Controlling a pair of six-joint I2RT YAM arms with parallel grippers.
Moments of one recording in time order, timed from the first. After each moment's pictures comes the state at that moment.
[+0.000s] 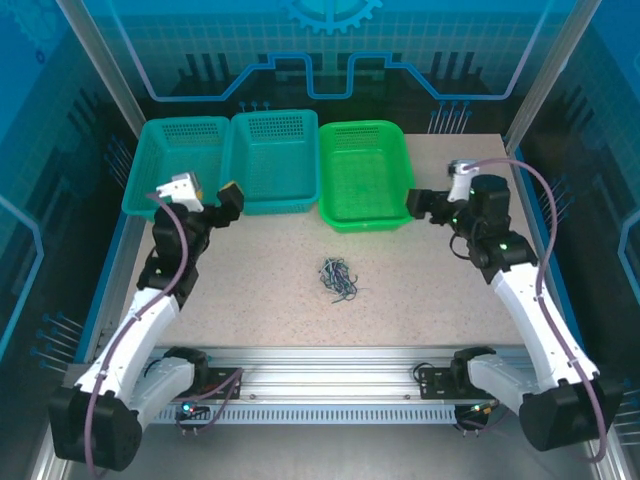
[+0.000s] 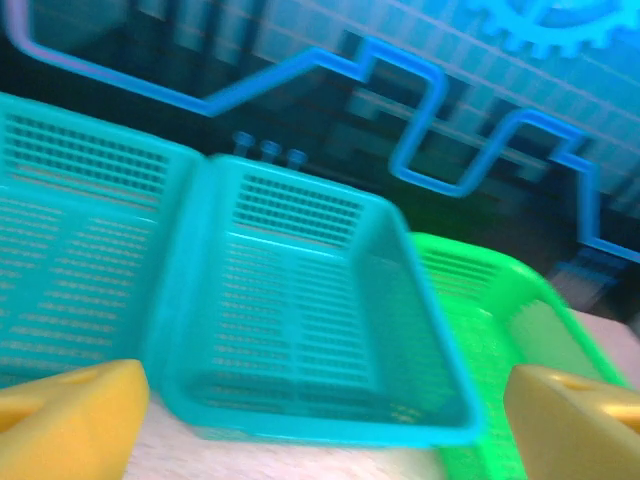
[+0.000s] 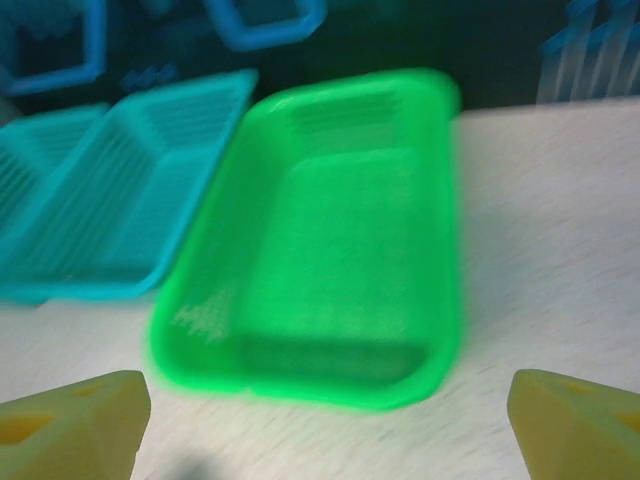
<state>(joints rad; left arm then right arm) -0.13 0.94 0.73 0.03 0.01 -0.46 0.20 1.06 1.01 -0.46 -0.19 0.25</state>
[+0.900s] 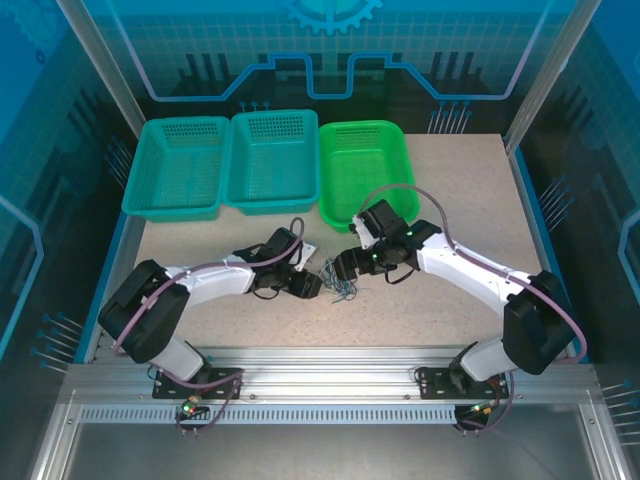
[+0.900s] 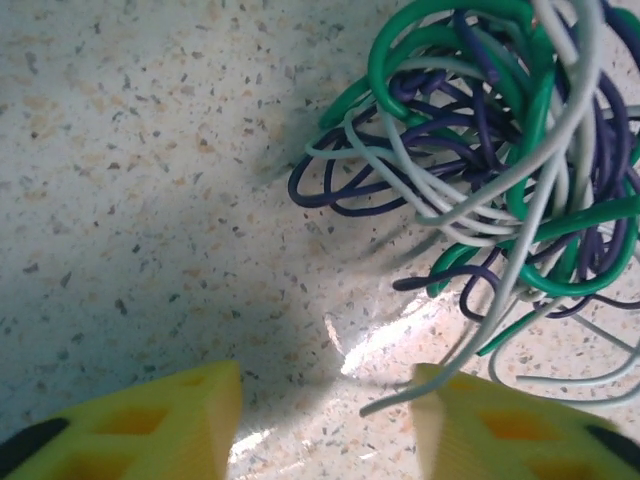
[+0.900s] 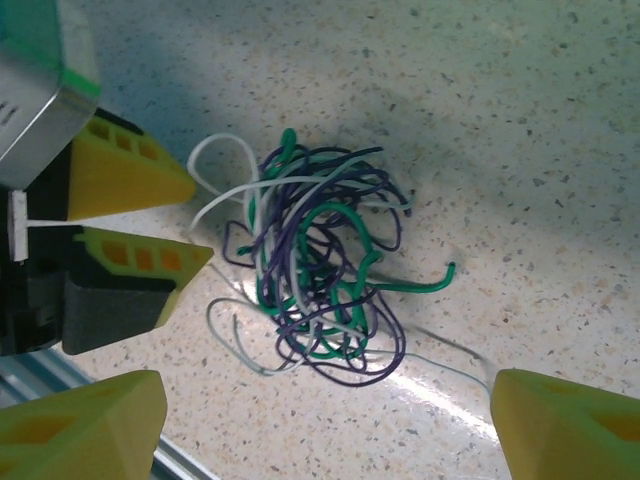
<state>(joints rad) -0.62 1.56 0.75 -0.23 0.26 -0.27 0.65 1.47 1.05 -0.69 -0.21 0.38</state>
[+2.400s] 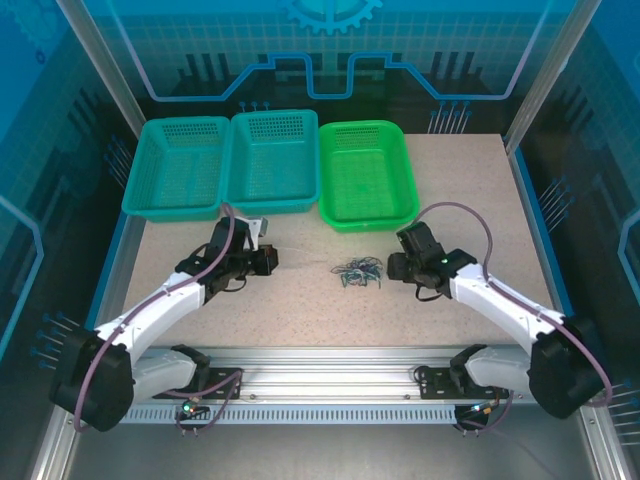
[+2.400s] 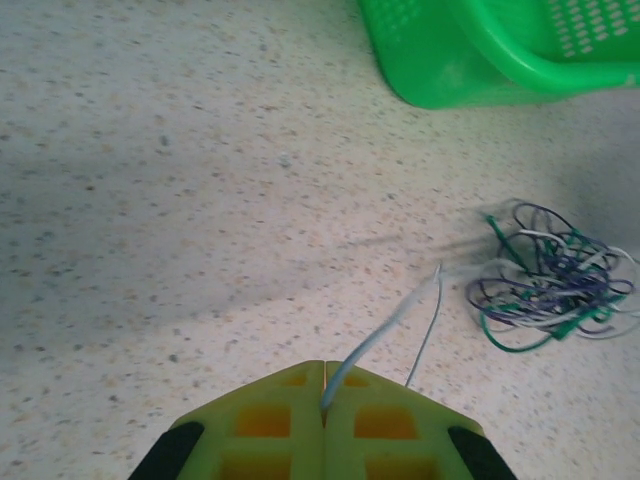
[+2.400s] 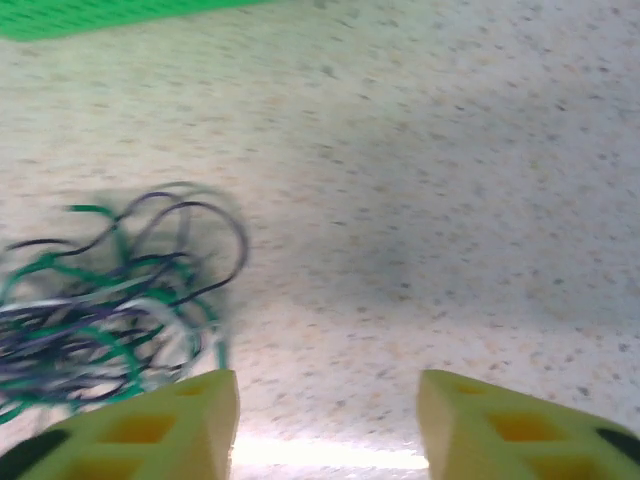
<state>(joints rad) -0.38 1.14 0.64 -0.27 0.24 -0.46 0.51 1.18 0.72 -0.57 0.13 0.51</state>
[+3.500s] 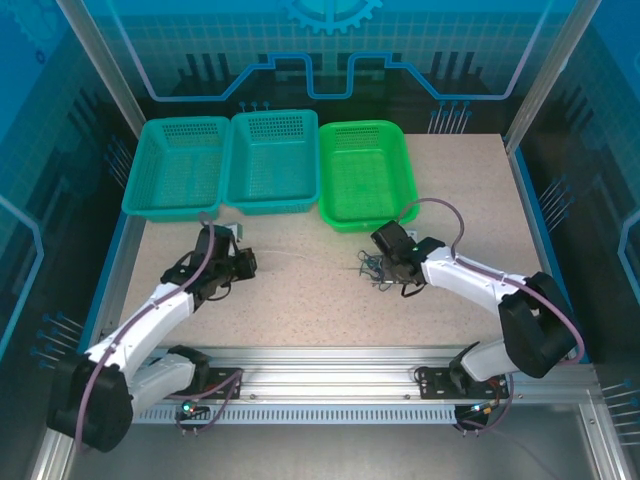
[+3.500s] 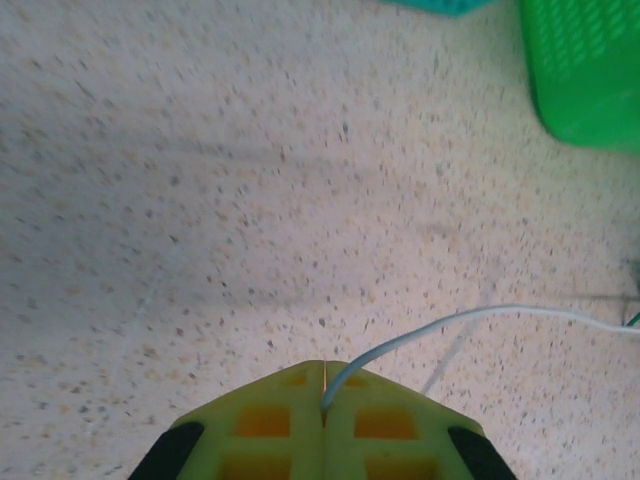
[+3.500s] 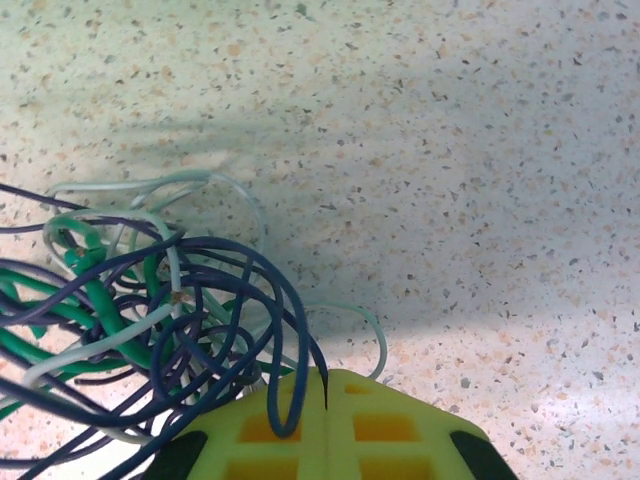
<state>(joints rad) -0.28 1.05 0.58 -0.39 0.10 -0.51 0.59 1.43 0.84 -0.67 0.30 0.63</state>
